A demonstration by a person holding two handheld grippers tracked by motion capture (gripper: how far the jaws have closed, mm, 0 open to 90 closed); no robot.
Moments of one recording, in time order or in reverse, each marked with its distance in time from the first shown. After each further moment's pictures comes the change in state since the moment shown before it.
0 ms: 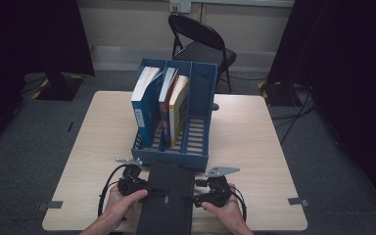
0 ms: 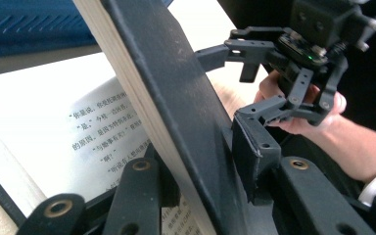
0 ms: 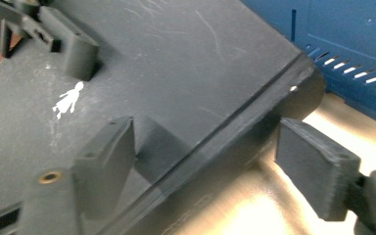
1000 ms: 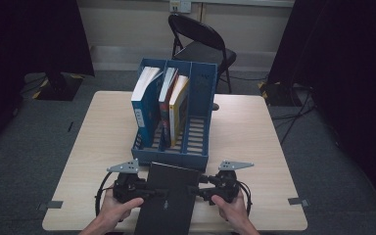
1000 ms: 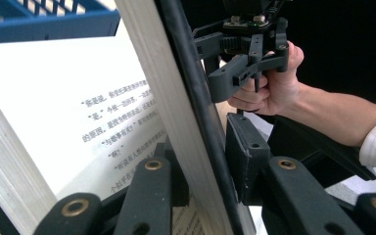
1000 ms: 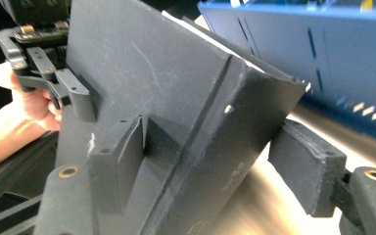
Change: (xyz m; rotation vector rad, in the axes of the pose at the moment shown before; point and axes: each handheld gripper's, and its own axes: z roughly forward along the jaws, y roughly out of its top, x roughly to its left) left arm -0.045 0.004 -0.019 -0.077 -0.037 0.297; right arm -0.003 0.015 -0.030 -0.150 0.195 0.098
